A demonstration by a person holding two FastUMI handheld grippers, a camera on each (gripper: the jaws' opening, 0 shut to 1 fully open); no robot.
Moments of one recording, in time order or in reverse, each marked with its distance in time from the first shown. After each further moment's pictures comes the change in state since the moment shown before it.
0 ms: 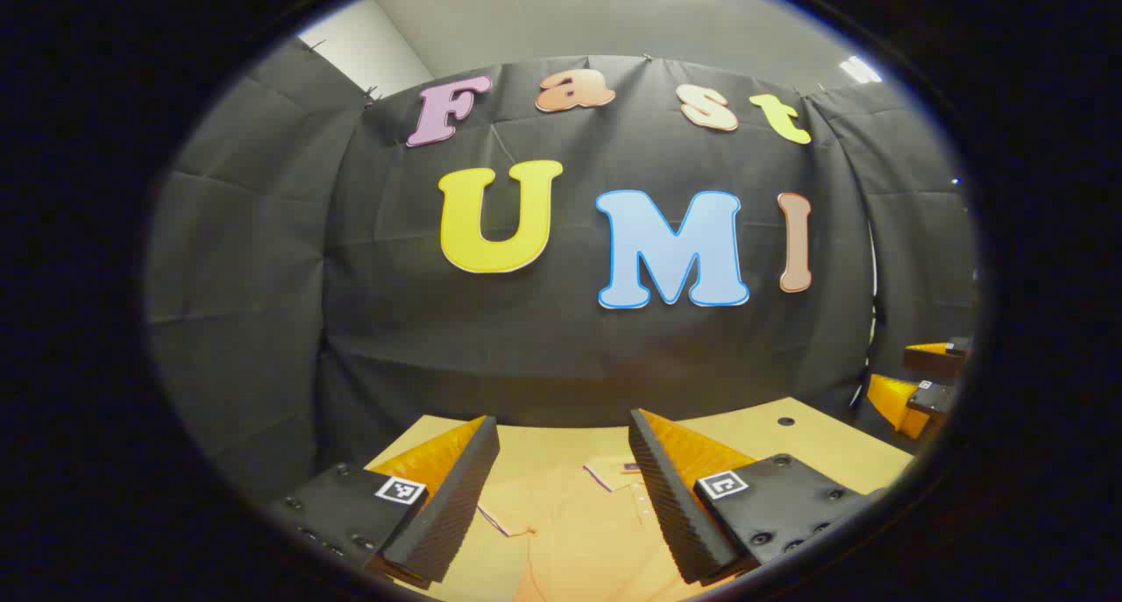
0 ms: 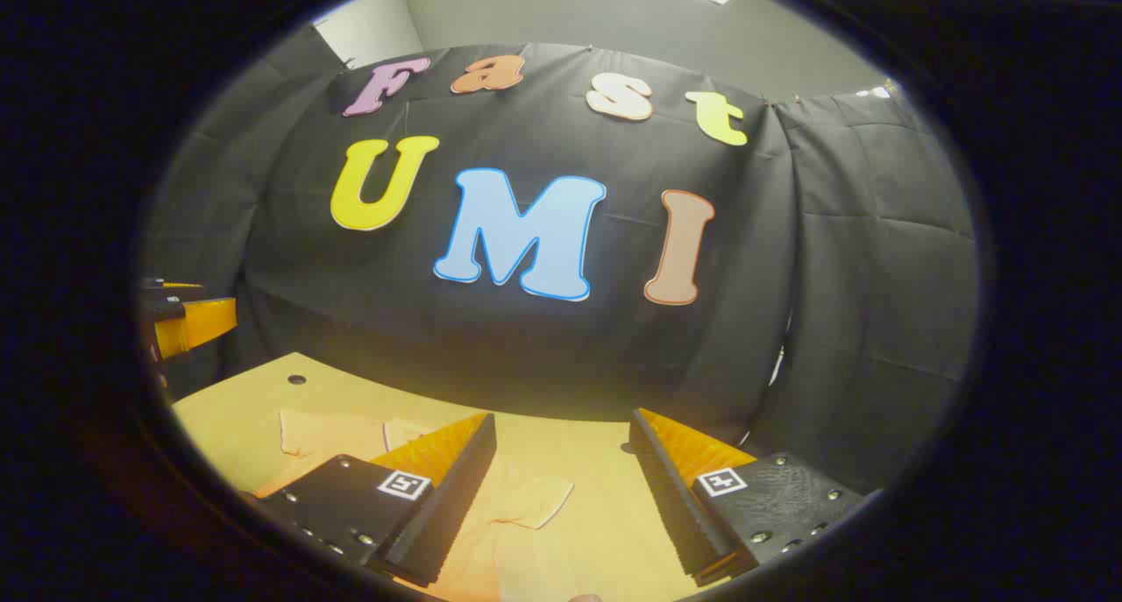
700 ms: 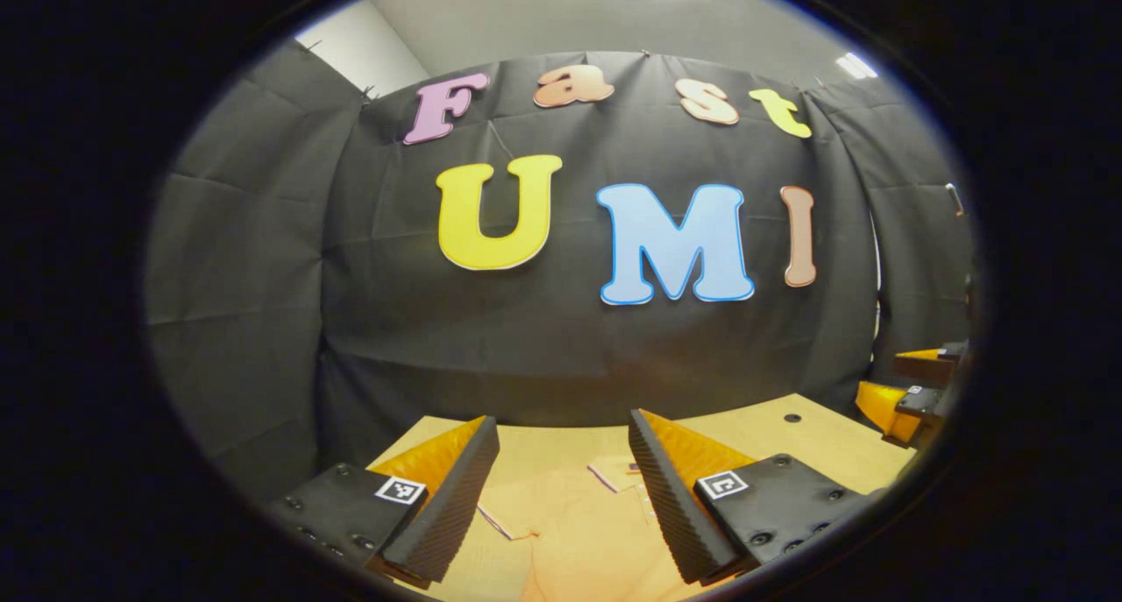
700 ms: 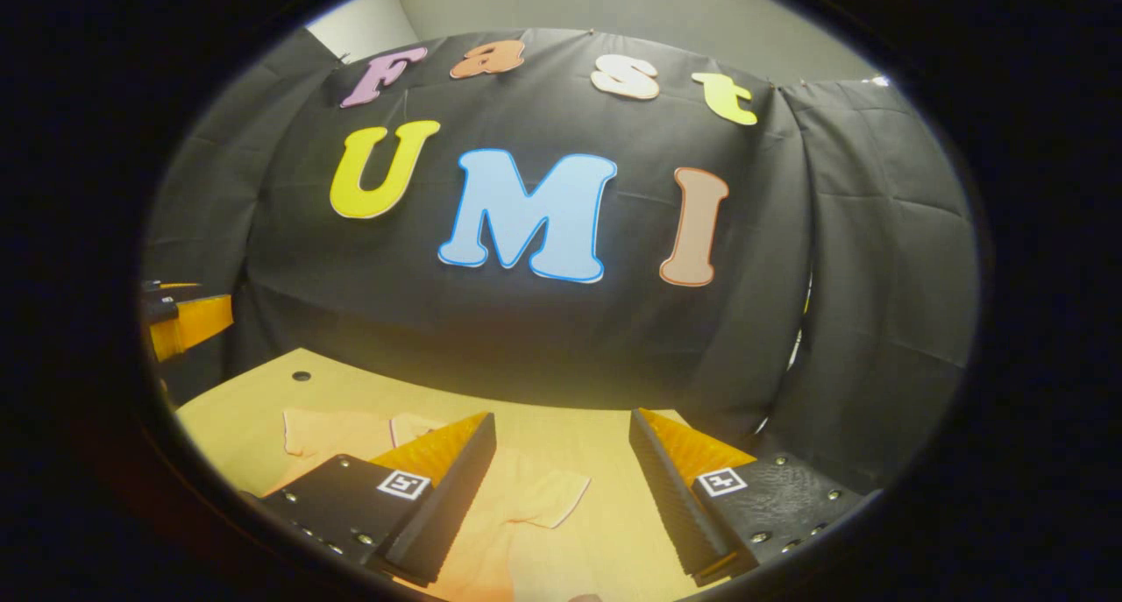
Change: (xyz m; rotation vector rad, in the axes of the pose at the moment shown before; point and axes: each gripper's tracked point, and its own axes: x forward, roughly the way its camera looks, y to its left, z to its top) left arm 0.002 -0.001 -0.001 0.007 0.000 0.014; right arm 0.018 0.005 -0.012 0.000 0.045 0.022
